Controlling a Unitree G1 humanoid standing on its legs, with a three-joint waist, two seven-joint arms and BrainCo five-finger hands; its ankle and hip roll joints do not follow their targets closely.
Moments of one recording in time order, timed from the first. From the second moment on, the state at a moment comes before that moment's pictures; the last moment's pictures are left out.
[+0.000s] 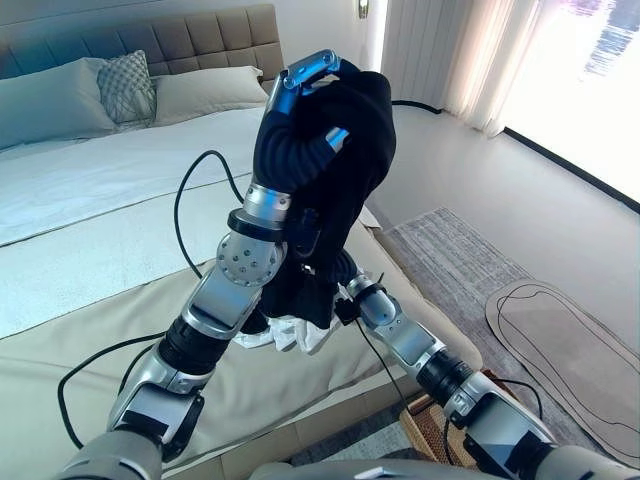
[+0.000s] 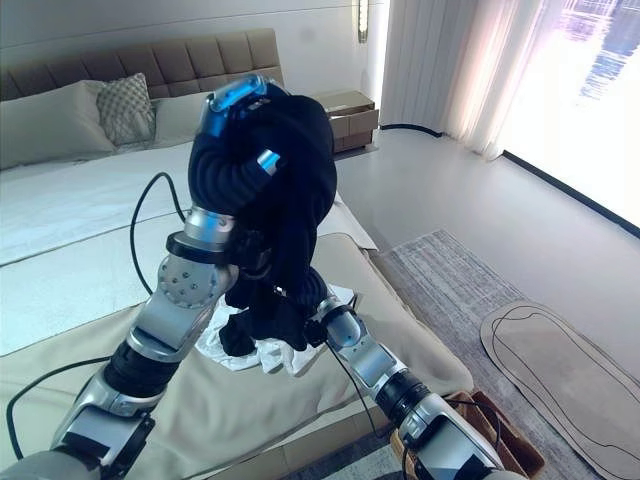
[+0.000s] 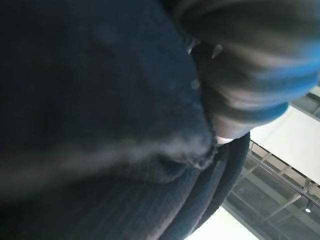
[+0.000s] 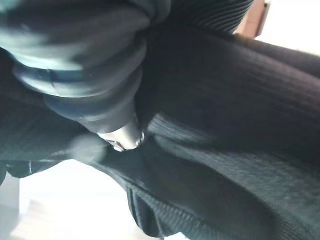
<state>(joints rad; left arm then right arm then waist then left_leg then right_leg) -0.59 0.39 -0.37 -0.29 -0.11 -0.25 0.28 -0.48 -0.13 0.62 0.44 0.10 -0.13 -0.14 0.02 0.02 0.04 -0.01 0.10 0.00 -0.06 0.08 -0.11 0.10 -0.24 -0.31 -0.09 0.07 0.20</state>
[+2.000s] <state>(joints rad) 0.09 0.28 -0.17 0.33 -0.35 -0.25 -0.01 -0.06 -0.57 -0.42 0.12 0.73 -0.42 -0.18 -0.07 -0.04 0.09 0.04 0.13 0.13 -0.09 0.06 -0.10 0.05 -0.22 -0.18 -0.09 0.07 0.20</state>
